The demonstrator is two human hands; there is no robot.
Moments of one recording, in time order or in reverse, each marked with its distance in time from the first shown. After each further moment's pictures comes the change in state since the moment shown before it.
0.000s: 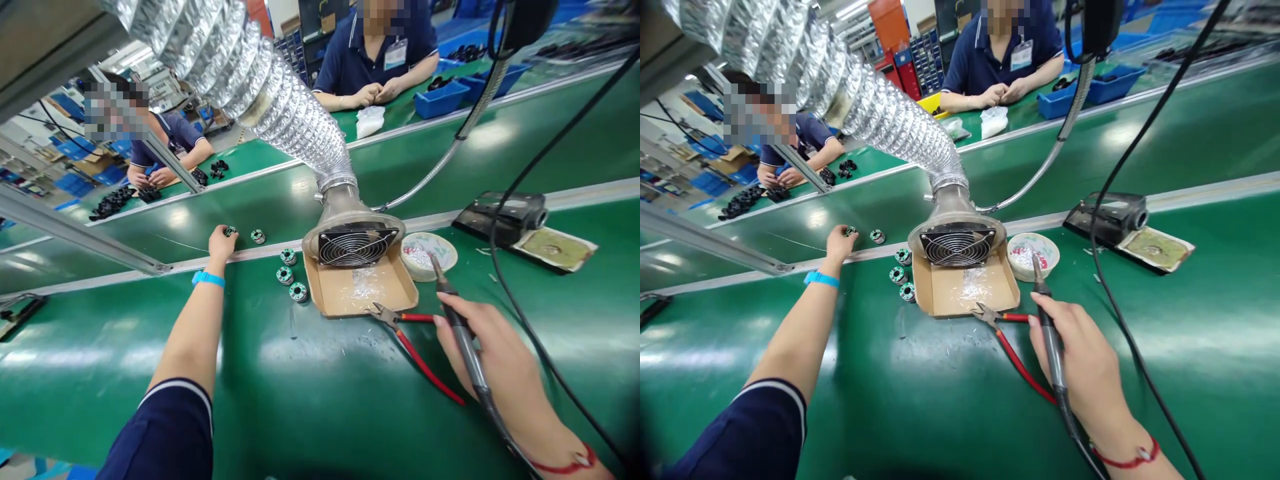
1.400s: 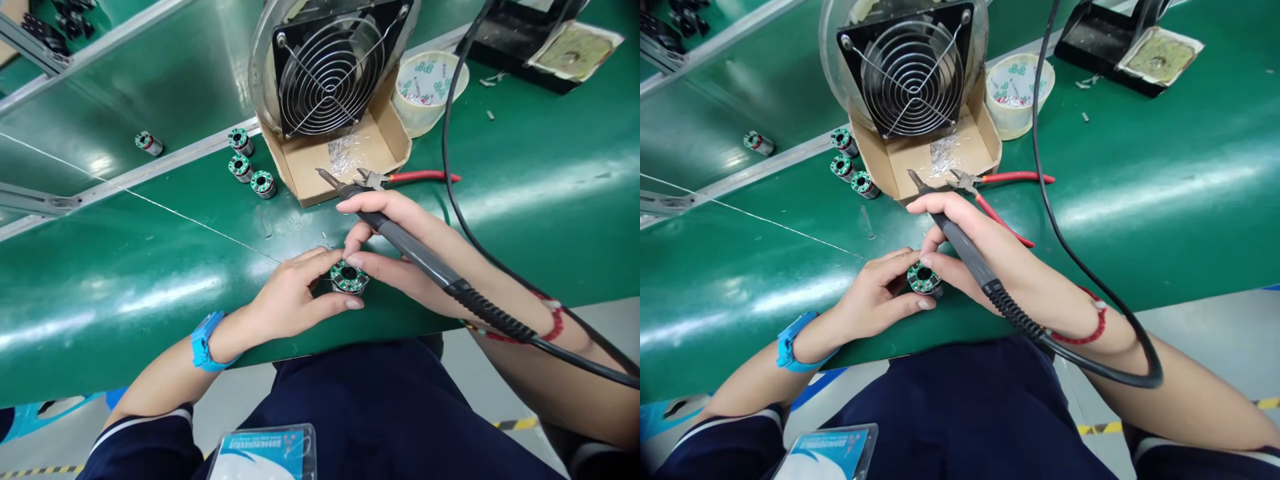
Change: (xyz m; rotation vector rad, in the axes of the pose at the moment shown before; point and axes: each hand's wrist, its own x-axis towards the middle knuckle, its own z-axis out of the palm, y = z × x) left_hand -0.305 0.053 -0.016 -0.632 -0.844 0.911; right_hand -0.011 -0.091 -0.020 0.791 -0.619 0.234
